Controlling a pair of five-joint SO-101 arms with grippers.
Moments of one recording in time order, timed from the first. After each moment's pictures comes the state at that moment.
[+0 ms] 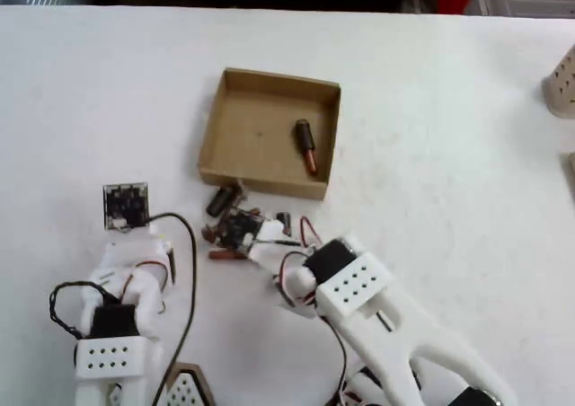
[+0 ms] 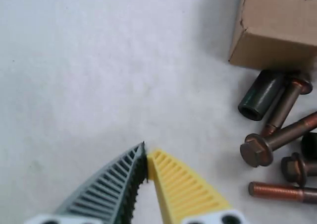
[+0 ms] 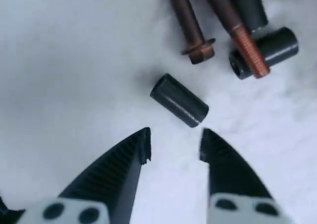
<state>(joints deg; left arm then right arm) -10.8 -83.1 95.8 43.5 4.7 -40.9 -35.5 57.1 64.1 33.4</state>
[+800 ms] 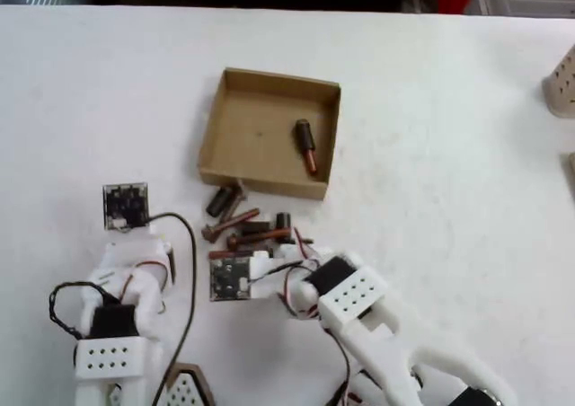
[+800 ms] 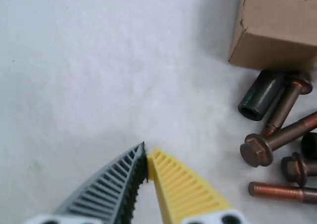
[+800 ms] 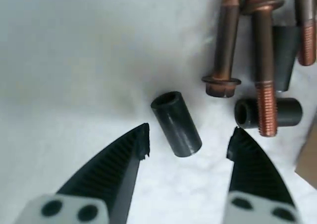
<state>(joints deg) -10.8 -83.1 95.8 43.5 4.7 -41.4 -35.6 67.4 48.0 57.7</state>
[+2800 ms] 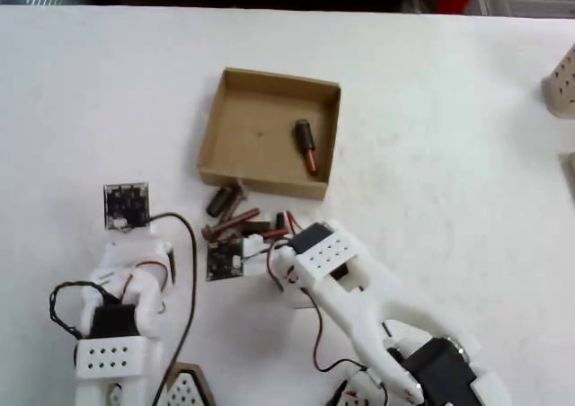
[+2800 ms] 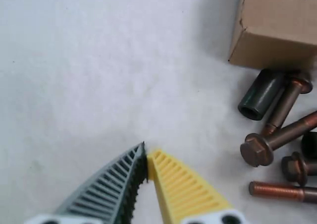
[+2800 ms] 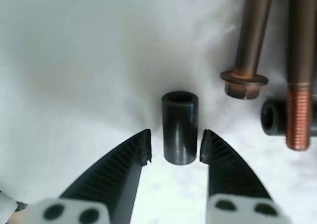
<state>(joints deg) -10.8 -83.1 95.8 43.5 4.4 -38.2 -16.1 53.2 57.1 59.7</state>
